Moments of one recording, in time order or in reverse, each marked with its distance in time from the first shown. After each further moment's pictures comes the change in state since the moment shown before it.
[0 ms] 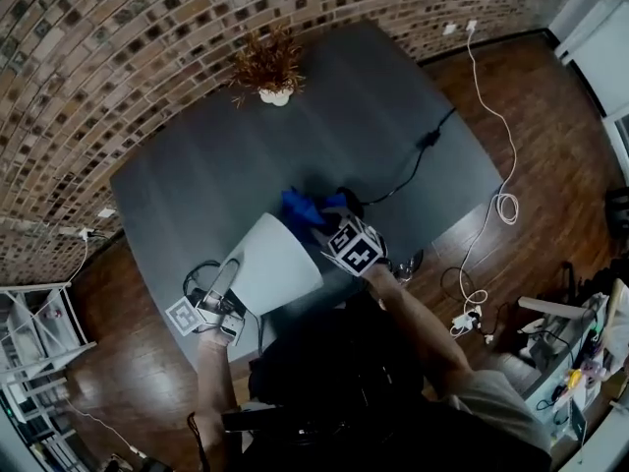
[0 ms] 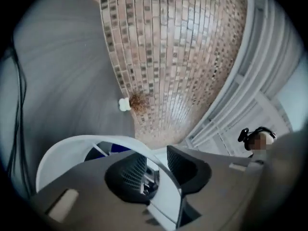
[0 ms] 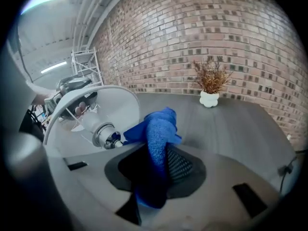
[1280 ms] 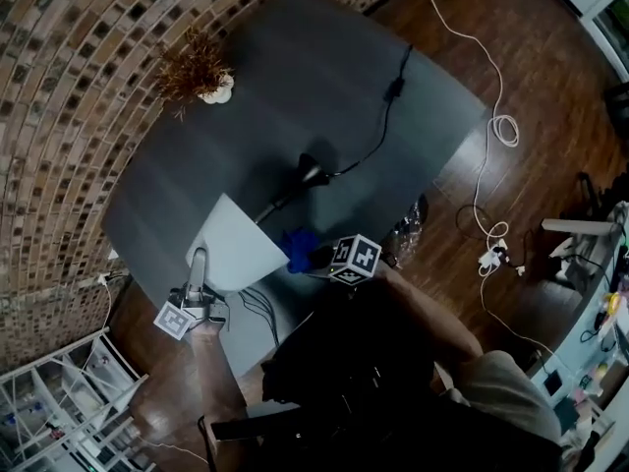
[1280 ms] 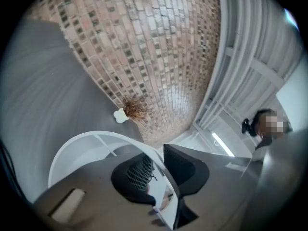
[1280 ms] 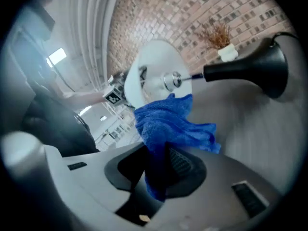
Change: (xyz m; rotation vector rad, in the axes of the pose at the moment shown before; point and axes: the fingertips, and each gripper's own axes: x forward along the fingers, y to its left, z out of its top) left arm 0.027 0.023 0.054 0.032 -0.090 0.071; right arm -0.003 0.119 -0.093 0.291 -0.093 0.531
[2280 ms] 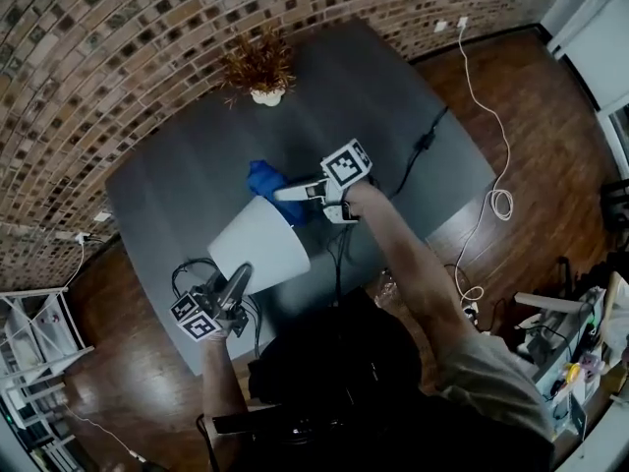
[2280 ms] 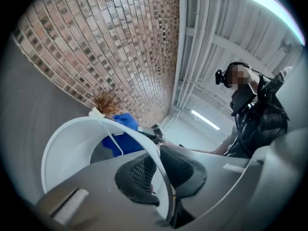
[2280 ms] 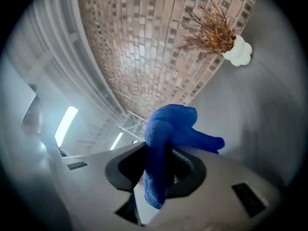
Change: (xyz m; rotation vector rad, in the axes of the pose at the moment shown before) left arm -0.019 -0.043 -0.072 0.336 0.125 -0.190; right arm -0.032 -0.066 0.223 0.299 -0.084 0.324
